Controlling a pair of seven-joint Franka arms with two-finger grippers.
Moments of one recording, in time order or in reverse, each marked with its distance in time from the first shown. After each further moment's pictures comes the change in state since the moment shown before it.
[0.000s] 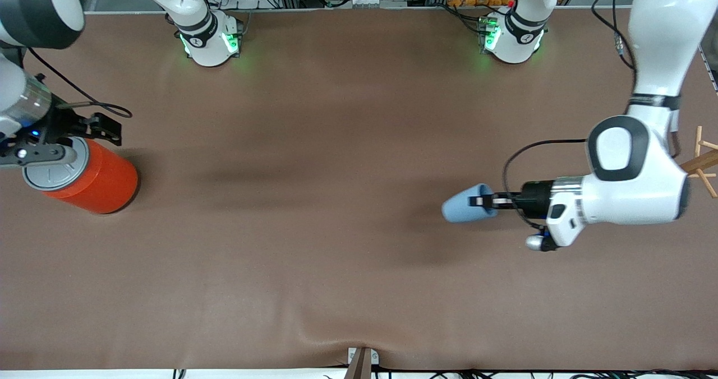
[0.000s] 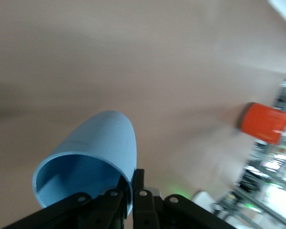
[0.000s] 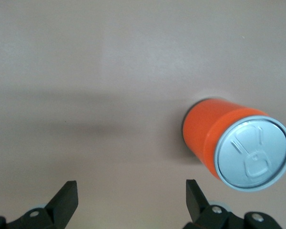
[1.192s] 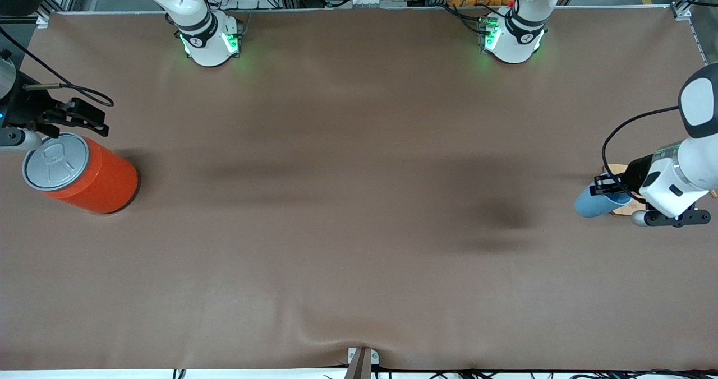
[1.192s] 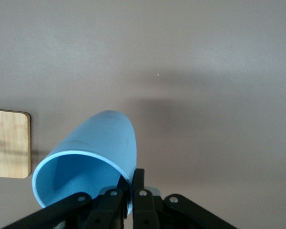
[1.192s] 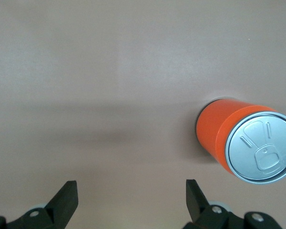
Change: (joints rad) left arm 0.180 -0.217 0.000 -0.104 0.509 -0.057 0.038; right arm -0.019 -0.001 0.012 0.094 0.082 -0.058 0.031
